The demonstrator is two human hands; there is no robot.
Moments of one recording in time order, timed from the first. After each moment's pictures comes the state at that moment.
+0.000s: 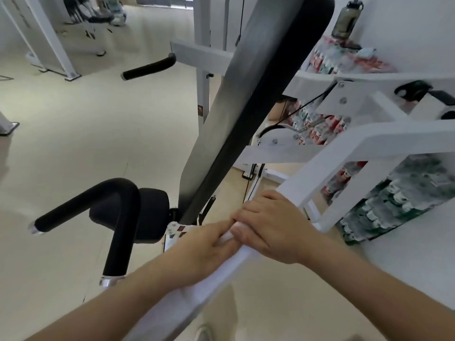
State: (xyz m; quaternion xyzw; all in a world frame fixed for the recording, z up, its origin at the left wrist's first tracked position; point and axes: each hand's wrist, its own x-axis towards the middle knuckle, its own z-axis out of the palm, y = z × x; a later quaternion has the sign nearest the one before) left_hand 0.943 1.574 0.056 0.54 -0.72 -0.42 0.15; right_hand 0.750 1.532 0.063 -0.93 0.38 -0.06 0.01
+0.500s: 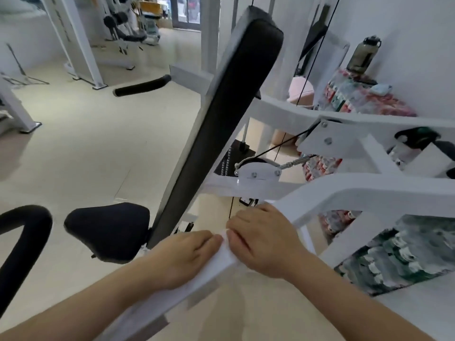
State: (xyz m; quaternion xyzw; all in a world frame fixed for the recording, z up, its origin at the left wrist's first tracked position) left_hand 0.835 1.487 0.064 0.62 -0.70 -0.35 0.09; right_hand 0.642 1.429 0.059 -0.93 0.36 -0.11 -0.01
